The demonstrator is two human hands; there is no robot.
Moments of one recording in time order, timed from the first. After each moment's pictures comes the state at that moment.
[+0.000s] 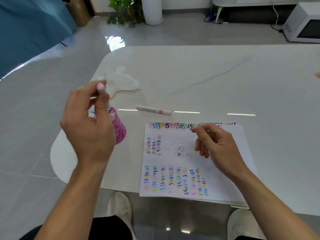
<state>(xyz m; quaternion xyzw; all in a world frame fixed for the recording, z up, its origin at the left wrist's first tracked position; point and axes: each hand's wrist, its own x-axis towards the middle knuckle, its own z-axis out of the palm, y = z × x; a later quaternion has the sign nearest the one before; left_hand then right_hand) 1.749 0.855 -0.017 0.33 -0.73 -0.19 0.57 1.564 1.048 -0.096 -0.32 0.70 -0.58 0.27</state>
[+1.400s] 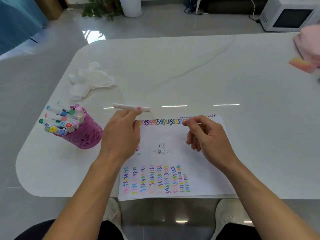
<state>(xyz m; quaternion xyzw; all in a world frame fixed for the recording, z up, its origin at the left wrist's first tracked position) 1.685 0.872 -0.093 0.31 -0.92 -0.16 0.19 1.540 1.064 -0.104 -0.27 0.72 -0.59 0.26</state>
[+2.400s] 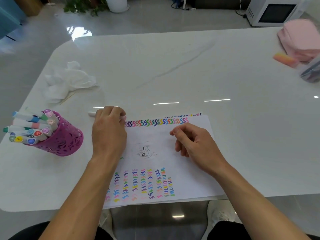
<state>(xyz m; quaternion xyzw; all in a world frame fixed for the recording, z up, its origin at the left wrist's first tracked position) 1.656 0.873 -0.109 0.38 -0.89 -0.13 0.23 1.533 1.078 -0.118 -0.29 0.75 -0.52 0.29</state>
